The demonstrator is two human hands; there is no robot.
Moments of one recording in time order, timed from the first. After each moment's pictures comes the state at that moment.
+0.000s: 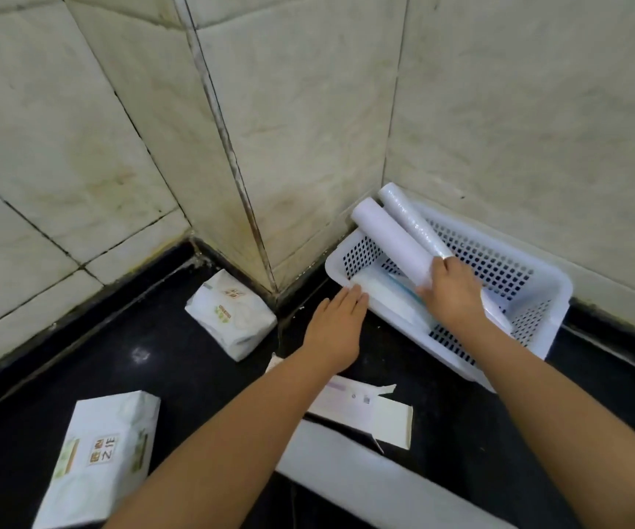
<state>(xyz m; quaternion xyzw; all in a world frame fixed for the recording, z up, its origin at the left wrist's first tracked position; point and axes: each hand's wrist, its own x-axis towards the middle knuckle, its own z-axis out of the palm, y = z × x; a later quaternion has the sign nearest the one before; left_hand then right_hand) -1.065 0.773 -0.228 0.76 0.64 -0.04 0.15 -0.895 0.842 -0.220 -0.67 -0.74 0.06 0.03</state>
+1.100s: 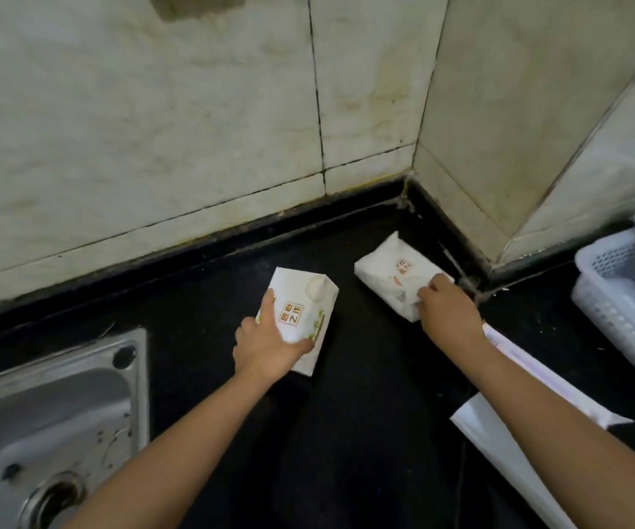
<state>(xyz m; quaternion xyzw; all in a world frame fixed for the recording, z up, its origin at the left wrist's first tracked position) -1.313 0.541 -0.245 0.22 0.93 0.19 0.24 -1.152 0.727 -0.255 -0.39 -0.92 0.07 -0.05</state>
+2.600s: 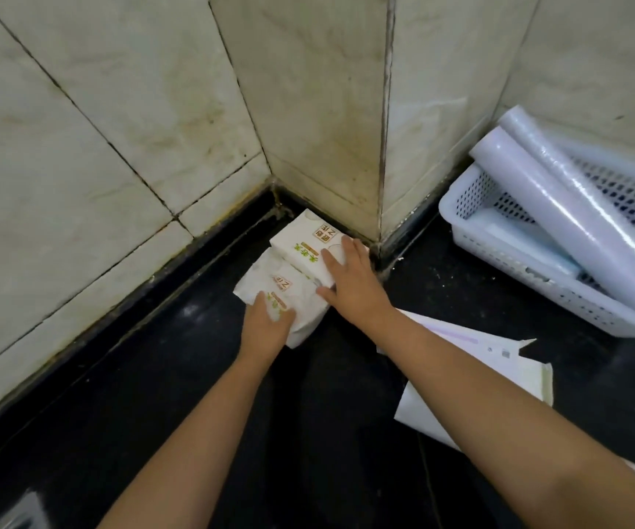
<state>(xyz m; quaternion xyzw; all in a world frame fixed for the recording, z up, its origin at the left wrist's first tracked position) -1.278 0.680 -0.267 0.36 0.81 0.31 0.33 -1.152 0.766 -0.269 -0.49 -0.84 0.25 0.05</state>
